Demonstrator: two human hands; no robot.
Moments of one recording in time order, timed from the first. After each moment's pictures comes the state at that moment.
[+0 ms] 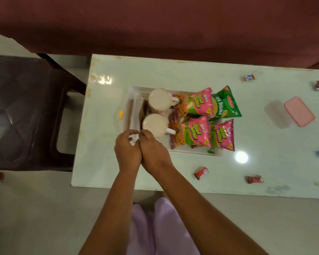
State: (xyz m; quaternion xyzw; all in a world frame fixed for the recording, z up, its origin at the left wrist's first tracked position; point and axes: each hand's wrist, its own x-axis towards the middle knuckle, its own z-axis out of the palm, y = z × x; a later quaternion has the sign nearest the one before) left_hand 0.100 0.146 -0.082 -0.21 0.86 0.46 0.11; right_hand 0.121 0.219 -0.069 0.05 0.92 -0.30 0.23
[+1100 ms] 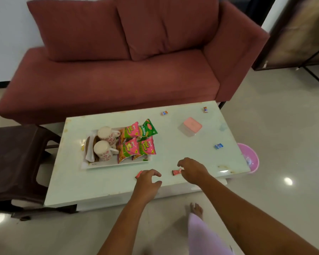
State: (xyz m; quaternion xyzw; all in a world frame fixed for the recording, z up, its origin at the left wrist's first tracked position) left_hand 0.359 0.321 0.081 0.11 0.87 0.38 0.31; right_hand 0.393 0.514 0.051 0.18 0.93 -0.21 0.23
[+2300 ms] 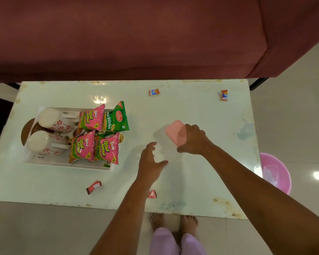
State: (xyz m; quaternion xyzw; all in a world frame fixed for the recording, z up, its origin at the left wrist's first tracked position) left_hand 0.235 0.574 -0.097 -0.09 0.85 0.43 0.28; right_hand 0.206 0.755 -0.116 0.15 0.90 -0.27 0.32
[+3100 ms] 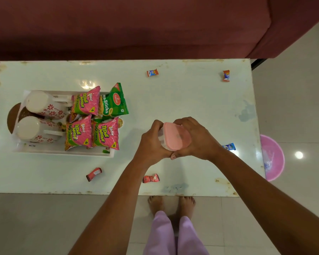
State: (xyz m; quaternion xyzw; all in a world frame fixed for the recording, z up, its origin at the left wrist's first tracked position) left_hand 0.221 0.556 -0.093 0.14 0.86 0.43 0.26; right_hand 0.258 0.729 -0.082 0.04 0.89 -0.41 0.18
